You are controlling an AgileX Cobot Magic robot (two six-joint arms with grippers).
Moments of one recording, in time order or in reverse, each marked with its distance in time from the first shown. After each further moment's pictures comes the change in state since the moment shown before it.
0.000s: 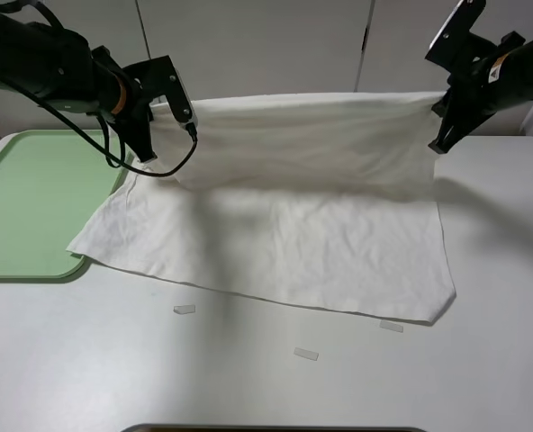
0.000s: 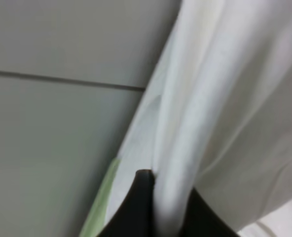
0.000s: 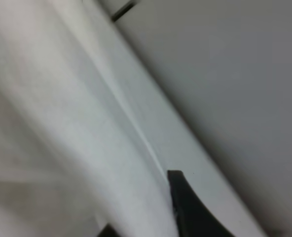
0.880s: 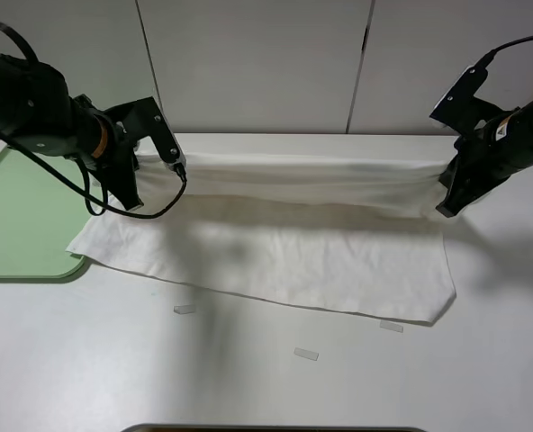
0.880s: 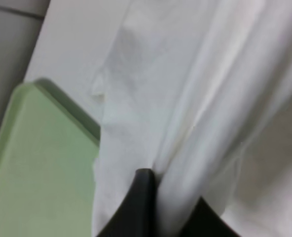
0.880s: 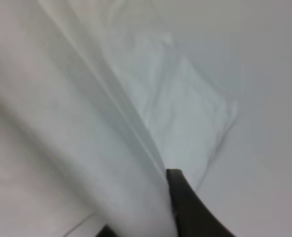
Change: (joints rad) left arm -0.039 -0.137 0.269 -0.199 0.046 0.011; right arm 0.007 -0.074 0.226 0.098 0.136 0.014
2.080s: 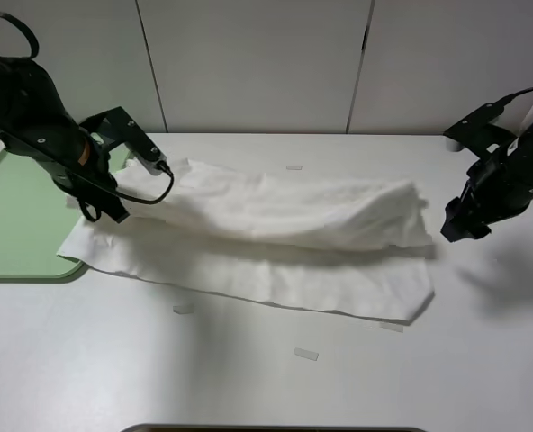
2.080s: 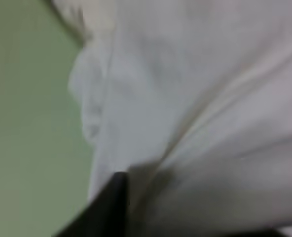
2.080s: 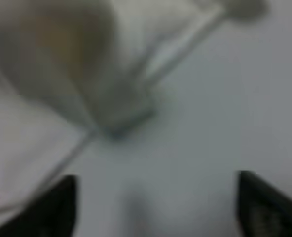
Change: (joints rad) left arm 0.014 -0.004 0.007 -0.252 0.199 0.000; right arm -0.019 -0.002 0.000 0.246 0.313 0.022
